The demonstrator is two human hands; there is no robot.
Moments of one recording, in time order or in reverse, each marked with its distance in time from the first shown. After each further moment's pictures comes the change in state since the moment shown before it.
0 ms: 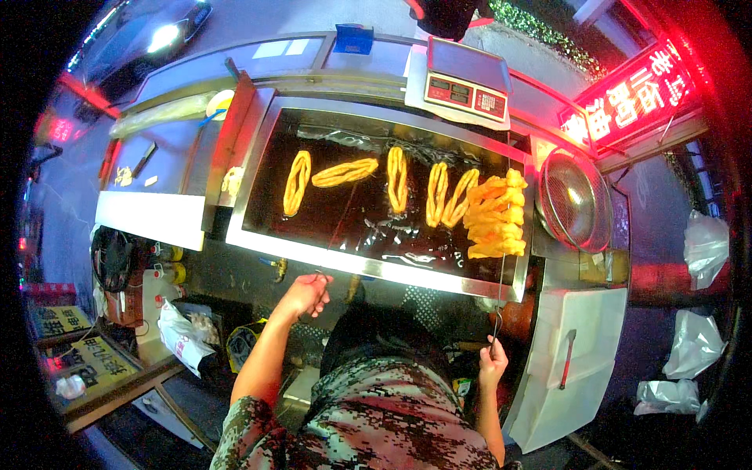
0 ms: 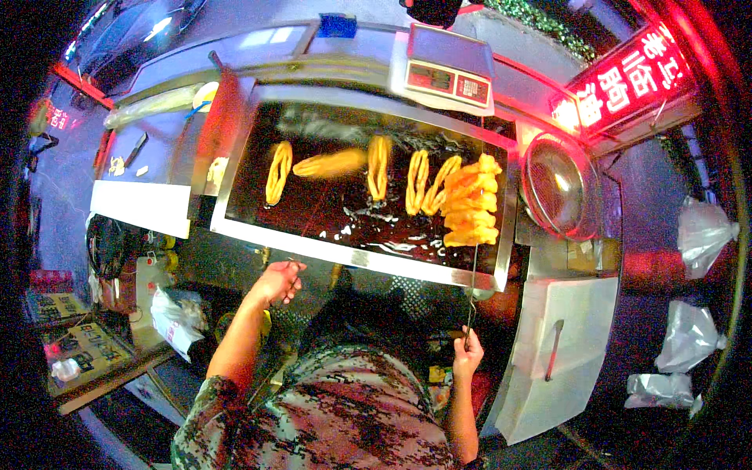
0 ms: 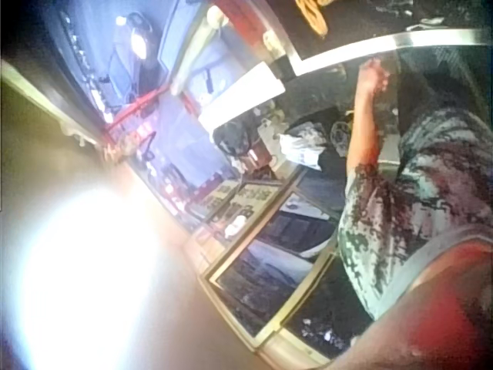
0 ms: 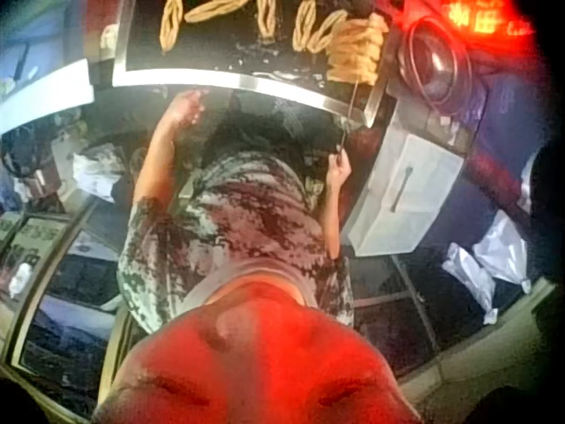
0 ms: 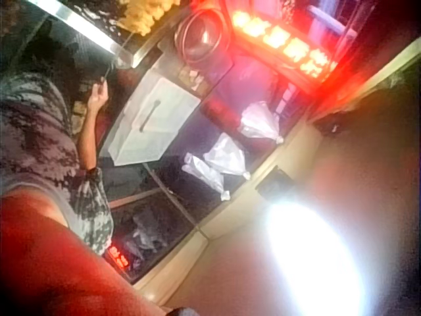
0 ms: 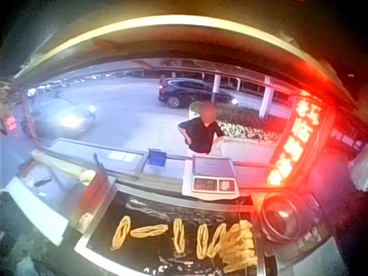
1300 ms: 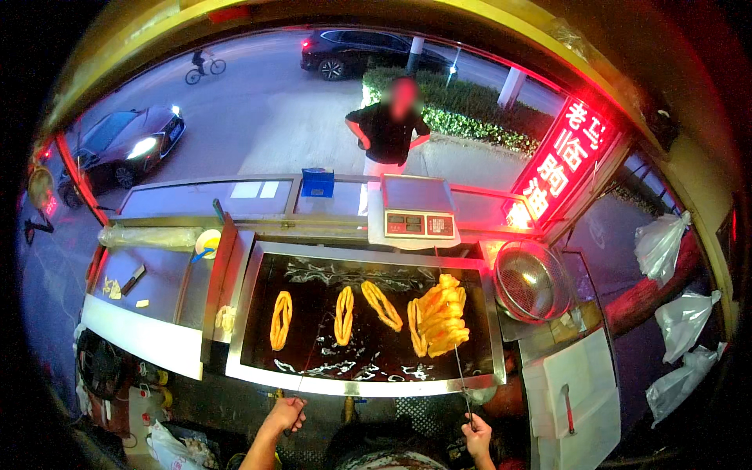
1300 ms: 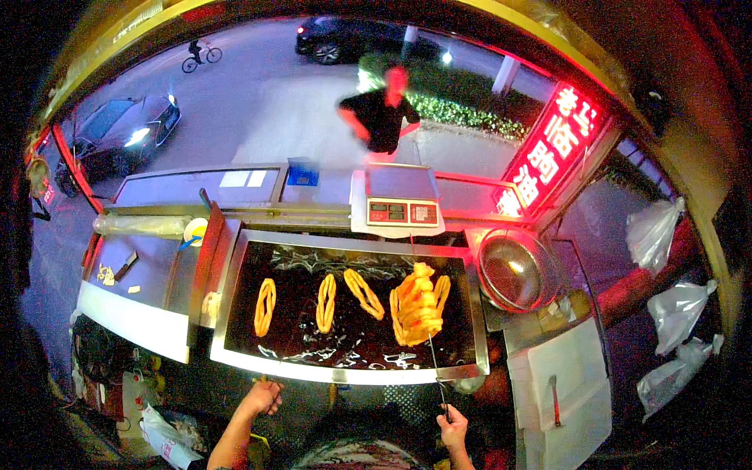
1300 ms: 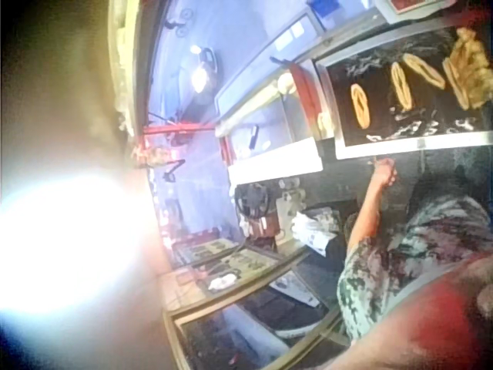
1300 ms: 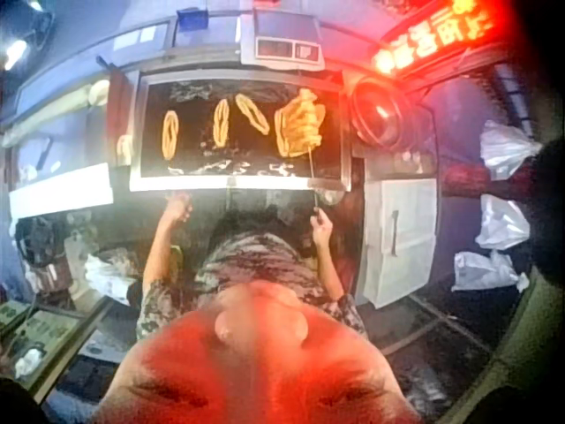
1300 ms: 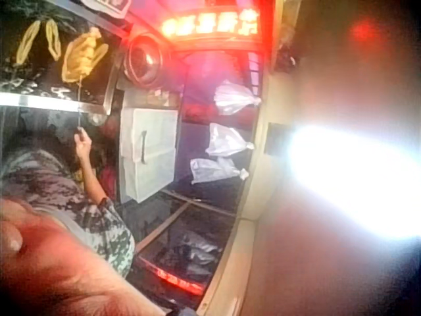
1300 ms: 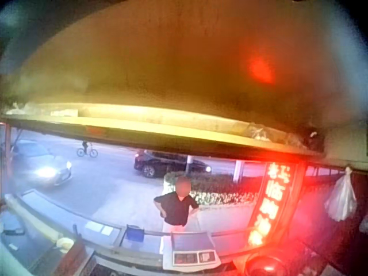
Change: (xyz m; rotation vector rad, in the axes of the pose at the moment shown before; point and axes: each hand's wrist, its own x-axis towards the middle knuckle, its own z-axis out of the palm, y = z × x) left_hand 0.002 -0.010 -0.069 0.228 0.067 -0.001; right_hand 0.000 -0.015 0.059 -0.038 0.033 -0.056
